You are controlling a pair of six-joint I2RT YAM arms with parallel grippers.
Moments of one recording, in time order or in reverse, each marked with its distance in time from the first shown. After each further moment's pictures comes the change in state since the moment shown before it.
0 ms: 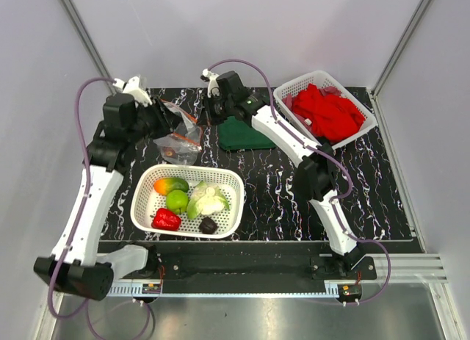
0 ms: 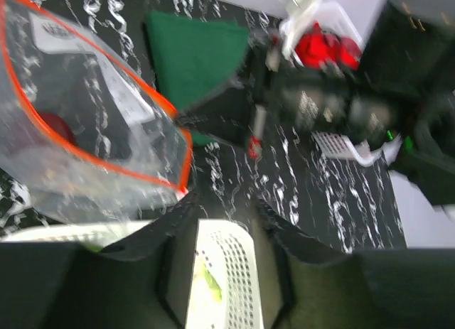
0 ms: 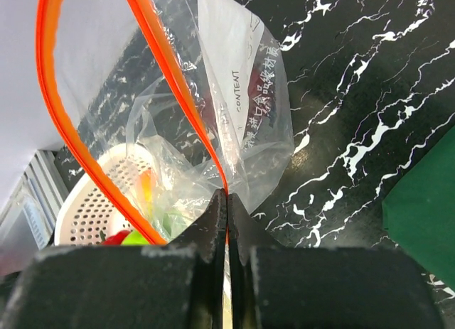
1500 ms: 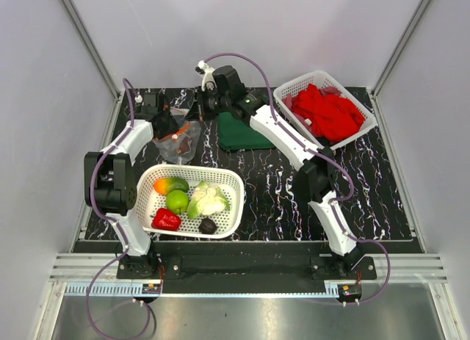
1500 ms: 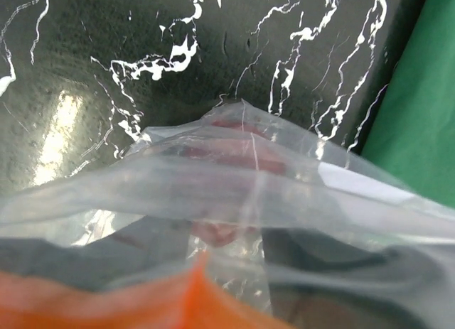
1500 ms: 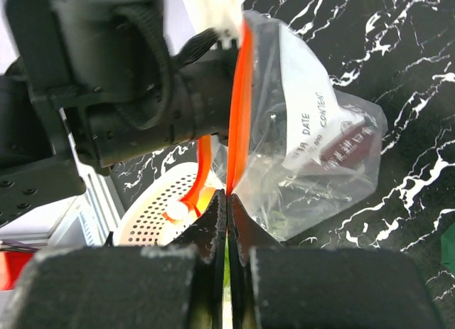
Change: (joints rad) left arm 0.142 0.709 0.079 0.132 -0.249 -0.097; right arm 0.036 -0.009 0.083 0.045 -0.037 0.107
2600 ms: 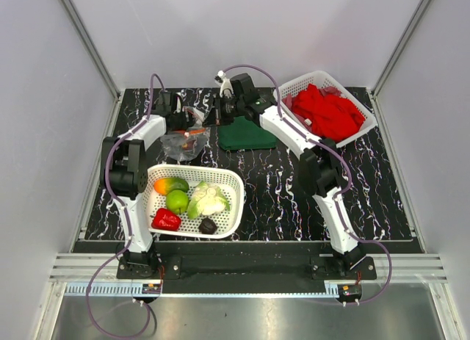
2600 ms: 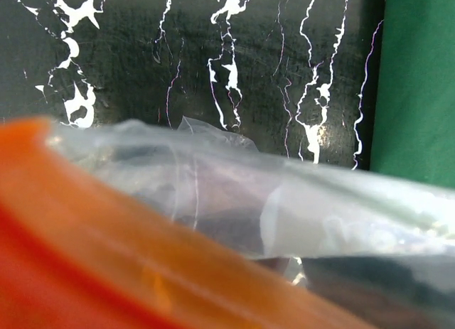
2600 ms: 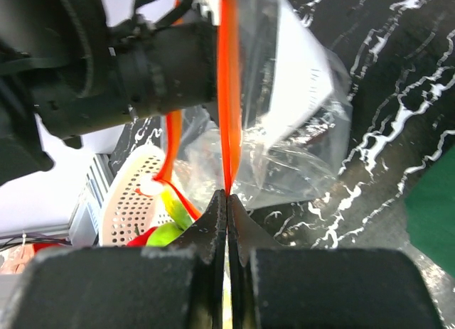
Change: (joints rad) left arm -0.052 0.214 0.126 0.050 0.135 0.307; right arm -0.124 0.011 -0.236 0.130 -0.151 0.067
